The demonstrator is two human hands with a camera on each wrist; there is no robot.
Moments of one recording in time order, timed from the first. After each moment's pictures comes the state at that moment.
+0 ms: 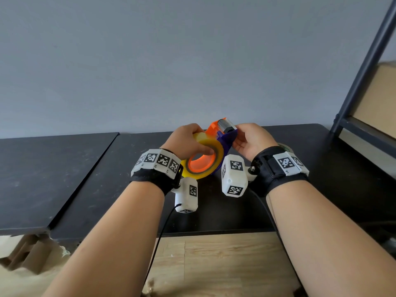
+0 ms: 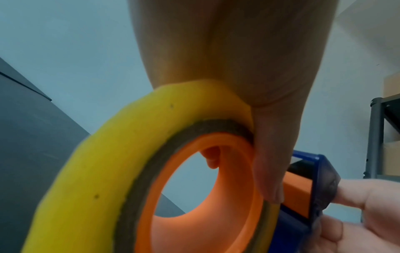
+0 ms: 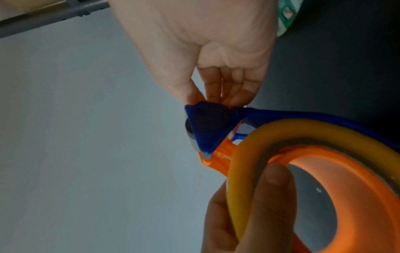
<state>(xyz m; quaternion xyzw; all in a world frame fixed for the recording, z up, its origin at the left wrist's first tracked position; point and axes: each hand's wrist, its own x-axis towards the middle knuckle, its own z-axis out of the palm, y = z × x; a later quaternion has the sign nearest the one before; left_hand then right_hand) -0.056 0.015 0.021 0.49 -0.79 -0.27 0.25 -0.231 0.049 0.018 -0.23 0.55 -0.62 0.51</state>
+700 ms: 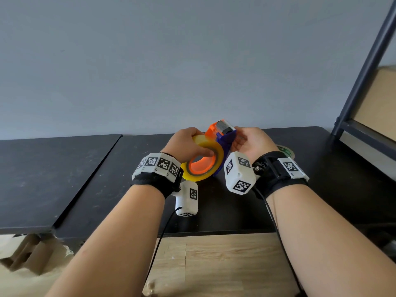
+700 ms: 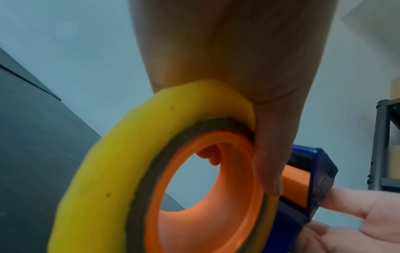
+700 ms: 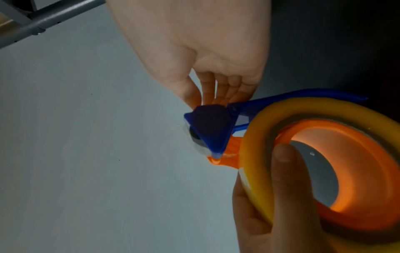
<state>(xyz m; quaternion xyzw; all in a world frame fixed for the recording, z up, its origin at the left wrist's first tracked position) -0.051 0.019 0.017 0.50 -0.78 -0.26 0.27 -0.231 0.051 0.010 -0.17 0.47 -0.63 0.59</state>
